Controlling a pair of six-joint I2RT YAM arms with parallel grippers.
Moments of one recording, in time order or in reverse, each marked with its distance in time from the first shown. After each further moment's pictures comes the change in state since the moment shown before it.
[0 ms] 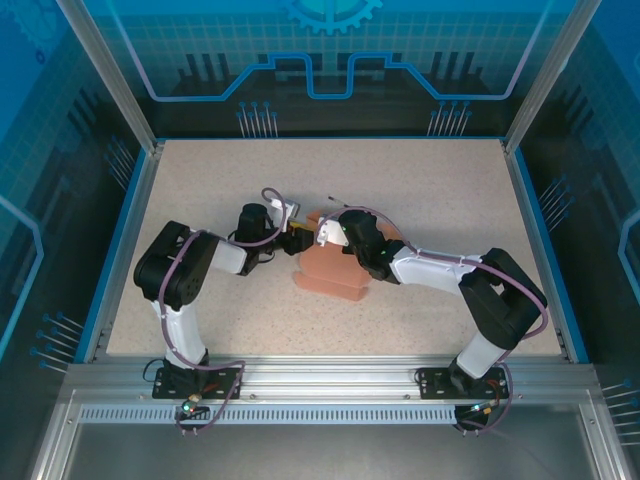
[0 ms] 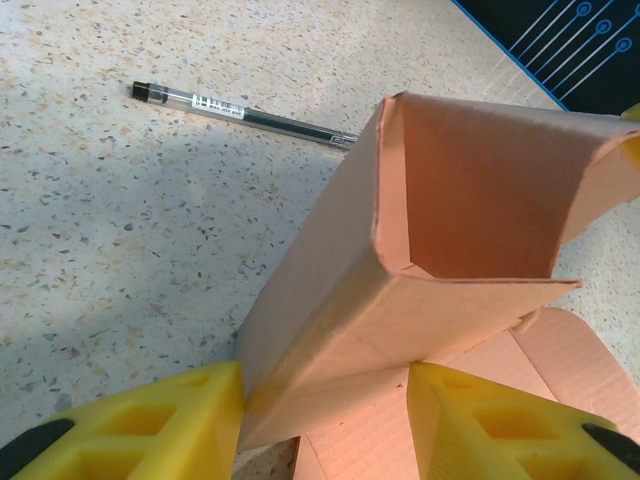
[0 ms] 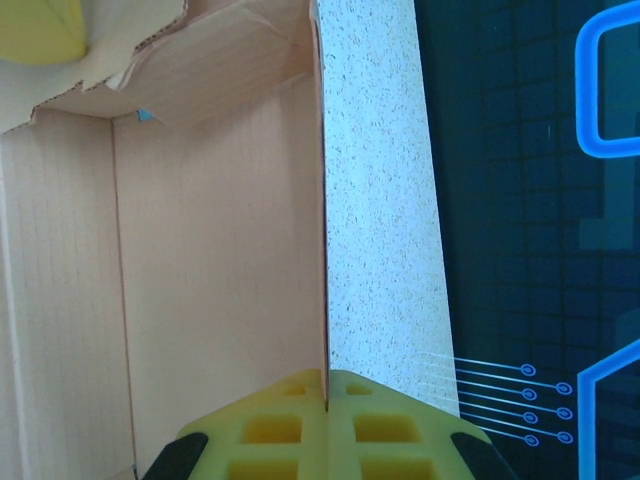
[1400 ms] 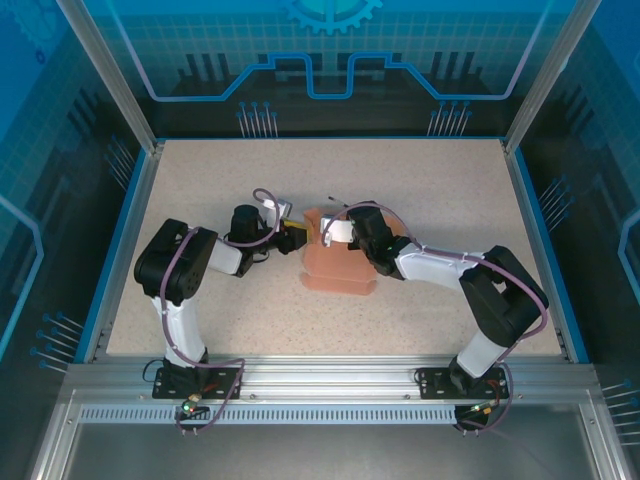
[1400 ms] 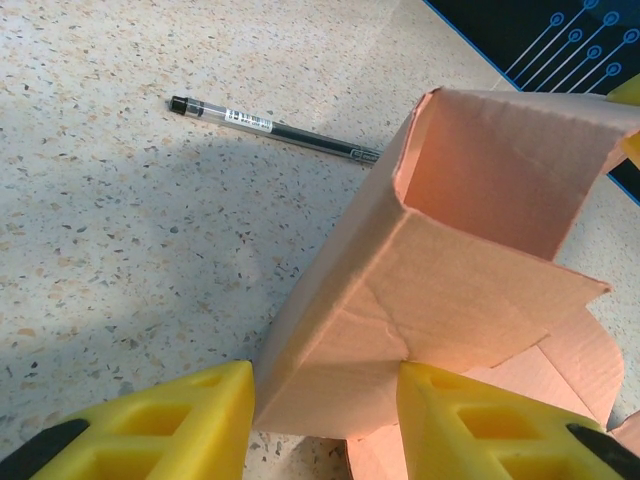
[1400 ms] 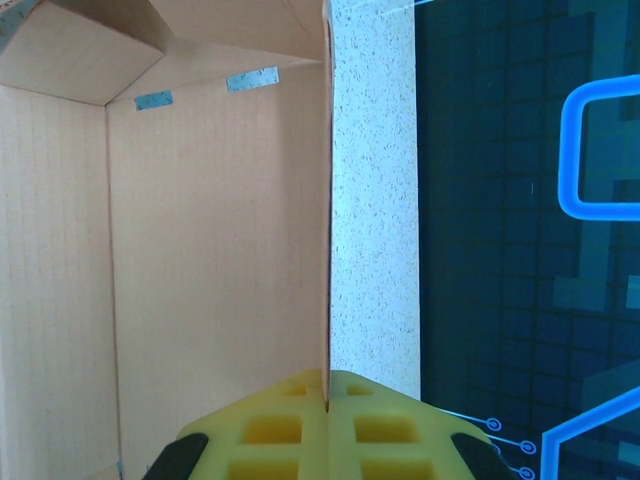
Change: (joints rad) left arm 0.054 0.035 -0.027 0.101 0.046 -0.019; right arm -0.066 0.007 -0.016 0.082 -0.127 -0.183
